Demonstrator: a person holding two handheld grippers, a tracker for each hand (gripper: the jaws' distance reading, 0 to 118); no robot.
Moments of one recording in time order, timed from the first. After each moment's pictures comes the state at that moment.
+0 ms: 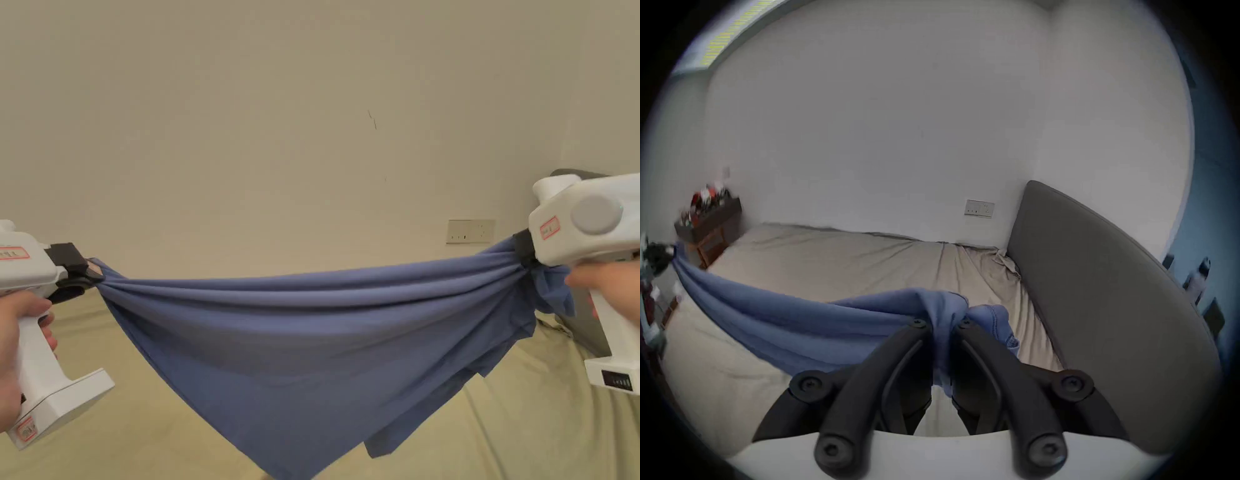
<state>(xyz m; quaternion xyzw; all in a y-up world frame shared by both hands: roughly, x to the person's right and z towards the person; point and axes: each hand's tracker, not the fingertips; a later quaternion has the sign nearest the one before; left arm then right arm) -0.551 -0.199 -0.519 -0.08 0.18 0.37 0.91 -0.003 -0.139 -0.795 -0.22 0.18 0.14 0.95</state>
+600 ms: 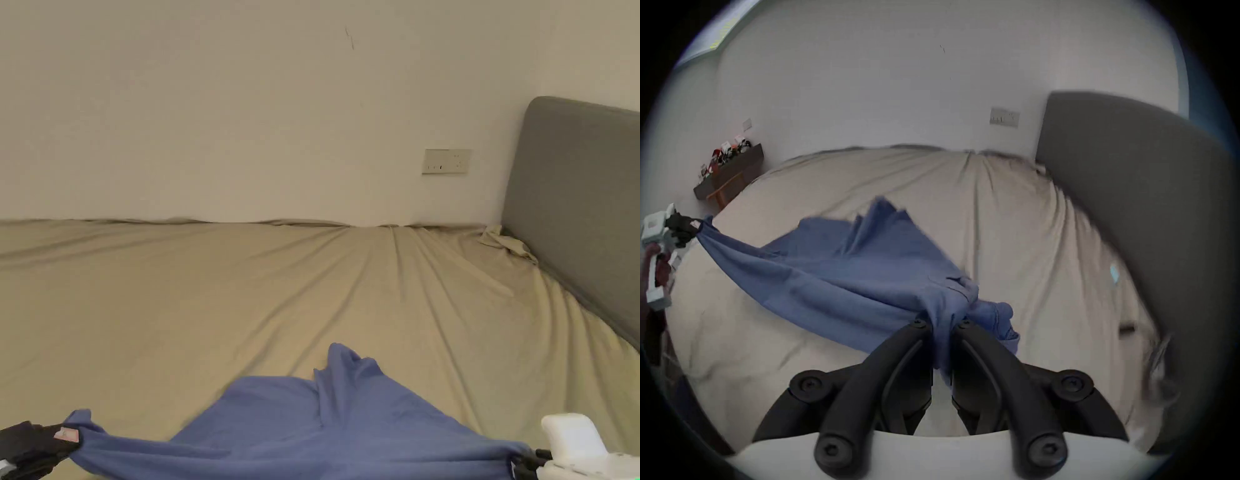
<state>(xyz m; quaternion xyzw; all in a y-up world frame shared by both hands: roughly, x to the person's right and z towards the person) -0.488 -0.436 -0.381 -0.22 0.09 0.49 0.84 0.112 -0.430 -0.615 -0.37 0.23 0.09 0.90</state>
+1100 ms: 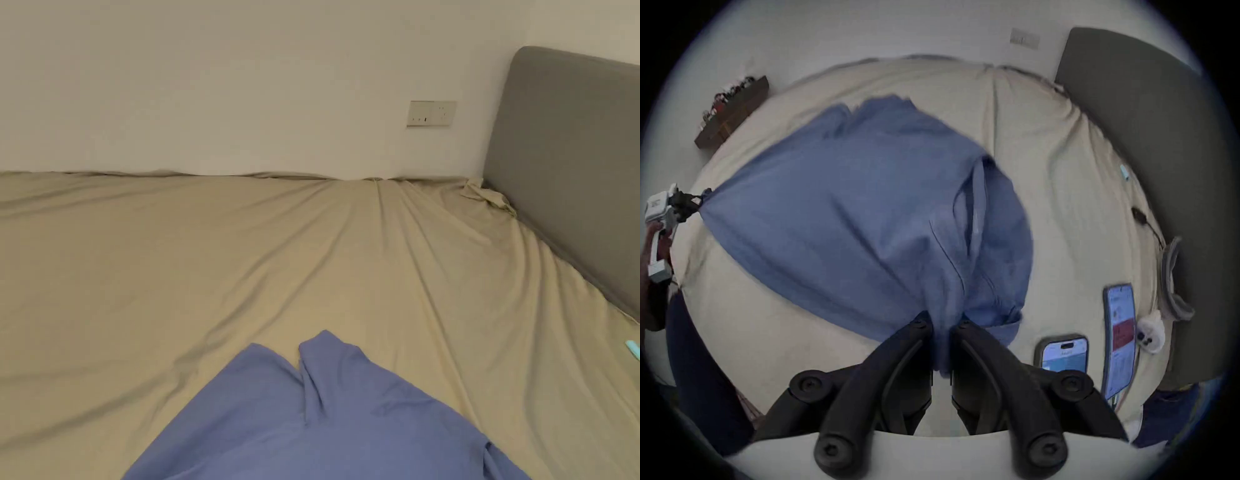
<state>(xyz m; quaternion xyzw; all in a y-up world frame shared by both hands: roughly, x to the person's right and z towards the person) -0.492 -0.530 -0.268 -0.36 0.16 0.48 0.79 0.152 -0.502 -0.517 -0.52 0.22 0.18 0.80</state>
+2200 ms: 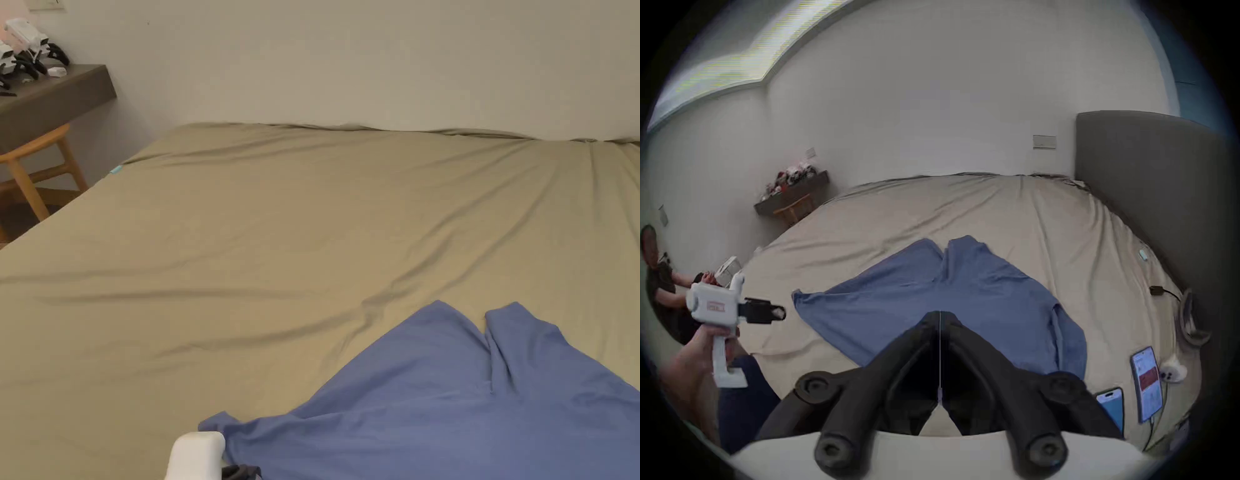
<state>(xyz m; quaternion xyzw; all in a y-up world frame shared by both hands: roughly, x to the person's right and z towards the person) -0.340 -0.474 -0.250 -0.37 0.23 0.20 0.88 0.083 -0.359 -0.420 -0.28 0.35 0.03 0.90</state>
